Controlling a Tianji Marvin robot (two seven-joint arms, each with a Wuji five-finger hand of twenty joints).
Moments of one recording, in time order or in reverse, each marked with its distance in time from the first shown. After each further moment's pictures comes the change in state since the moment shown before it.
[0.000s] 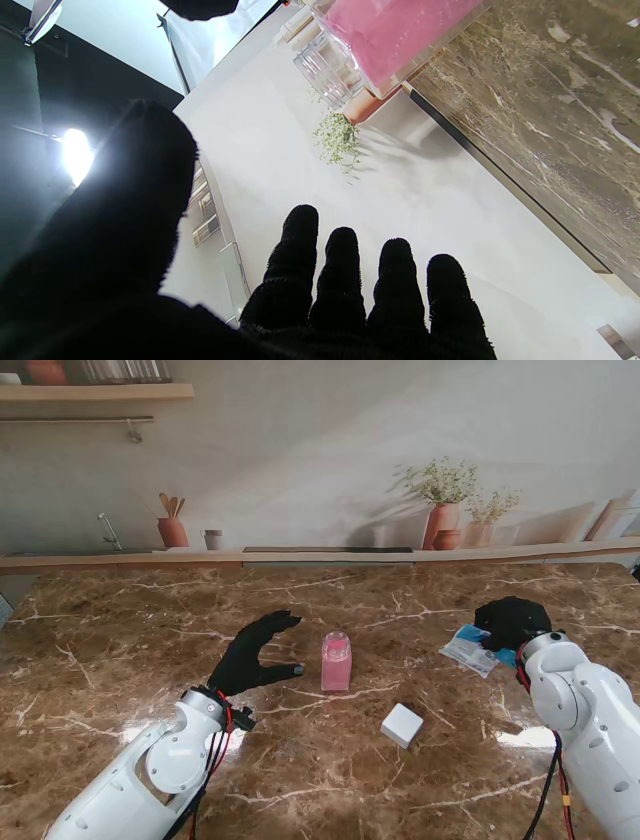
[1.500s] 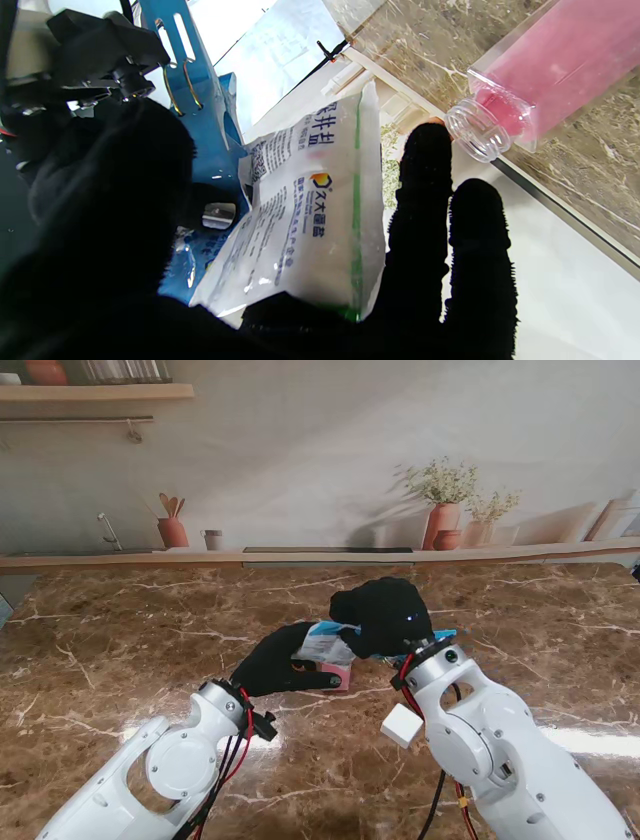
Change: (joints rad) left arm 0.059 0.051 0.041 -0.337 -0.031 0.200 -0.196; right arm -0.132 -0.053 -0.312 -0.570 0.011 0.043 -0.173; left_hand 0.001 -0.010 0.003 0.010 0.086 0.081 0.169 0.133 0.223 0.132 0.079 0.044 0.680 0.198 0.464 0.337 0.381 0.269 0.832 0.321; right_hand 0.016 -0.003 0.000 0.000 0.029 0.034 -0.035 0.000 0.031 0.001 -0.007 0.026 0.016 -0.010 0.017 0.023 0.012 0.000 0.000 0.013
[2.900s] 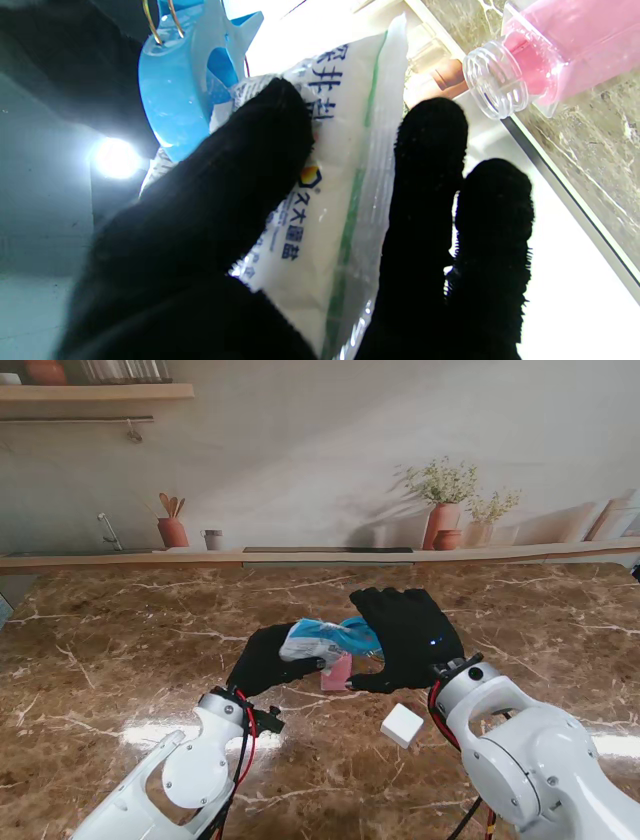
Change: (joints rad) left arm 0.018 -0.073 0.010 0.098 -0.099 -0.090 0.230; right arm -0.188 0.027 0.157 -0.257 -0.162 0.050 0.456; left_hand 0.348 -0.145 0.240 -0.117 0.314 -0.092 0.376 0.171 0.593 -0.001 0.008 0.545 0.291 -0.036 0.161 0.134 0.360 0.037 0.143 -0.071; right_hand -0.524 0.321 -0.350 0.239 -0.786 0.464 -0.790 -0.439 -0.868 0.236 -0.531 -0.742 -0.760 -0.048 -0.703 -0.491 -0.626 -0.056 -0.680 -0.035
